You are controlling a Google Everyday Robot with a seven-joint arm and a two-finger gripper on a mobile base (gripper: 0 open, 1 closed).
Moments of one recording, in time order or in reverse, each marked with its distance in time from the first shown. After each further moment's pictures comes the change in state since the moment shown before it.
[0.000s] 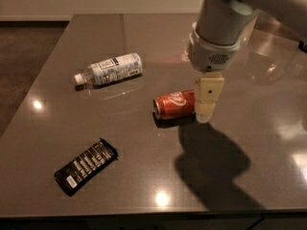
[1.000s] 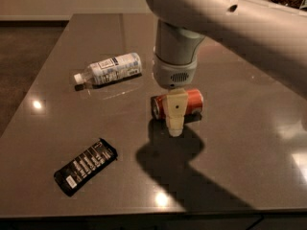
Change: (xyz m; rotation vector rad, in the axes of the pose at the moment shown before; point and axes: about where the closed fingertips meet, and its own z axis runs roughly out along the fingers) arm -0.064 0.009 0.052 -0.083 0.006 -0.124
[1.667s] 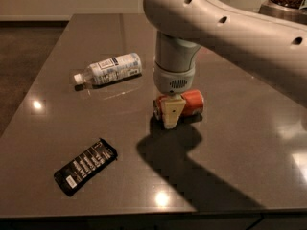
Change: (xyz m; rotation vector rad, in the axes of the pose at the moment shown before) arm 0.008 -0.001 0.023 -0.037 0.018 0.032
